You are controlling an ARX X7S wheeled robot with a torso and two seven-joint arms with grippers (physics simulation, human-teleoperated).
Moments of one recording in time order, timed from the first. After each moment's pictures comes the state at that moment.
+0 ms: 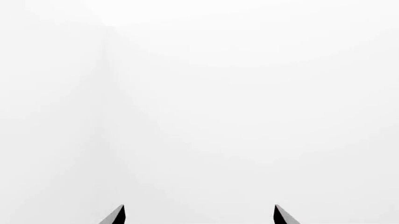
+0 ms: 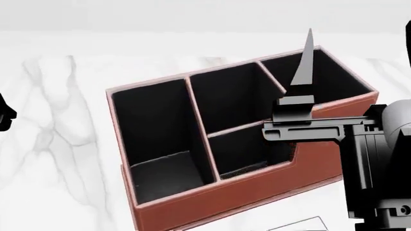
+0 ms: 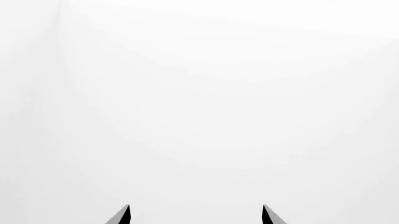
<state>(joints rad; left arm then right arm) -0.48 -0.29 -0.04 0.70 -0.22 -0.62 -0.20 0.53 0.36 0.09 -0.80 0.35 0.76 0.13</state>
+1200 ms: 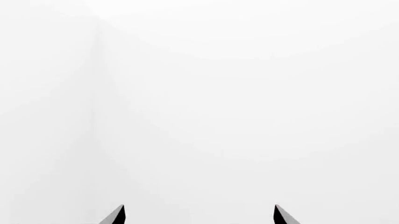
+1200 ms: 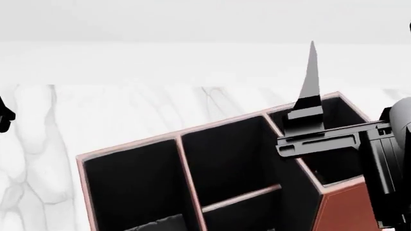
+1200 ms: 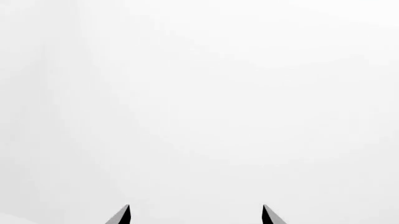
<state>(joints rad) -0.47 -0.31 -0.04 0.69 -0.24 -0.61 -0.23 0.57 0.51 0.14 -0.86 0.45 0.92 0.06</state>
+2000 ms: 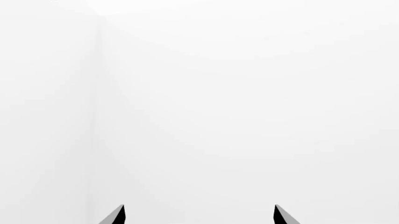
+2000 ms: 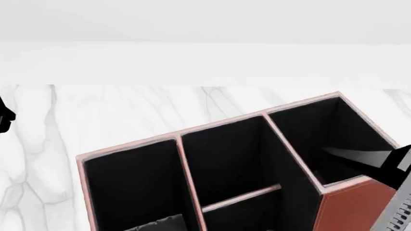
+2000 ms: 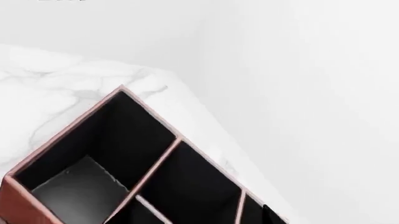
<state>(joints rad) -0.47 -0.32 -0.03 0.68 -0.25 -0.60 -0.24 0.28 0.99 0.47 -0.94 0.78 1.00 -0.61</state>
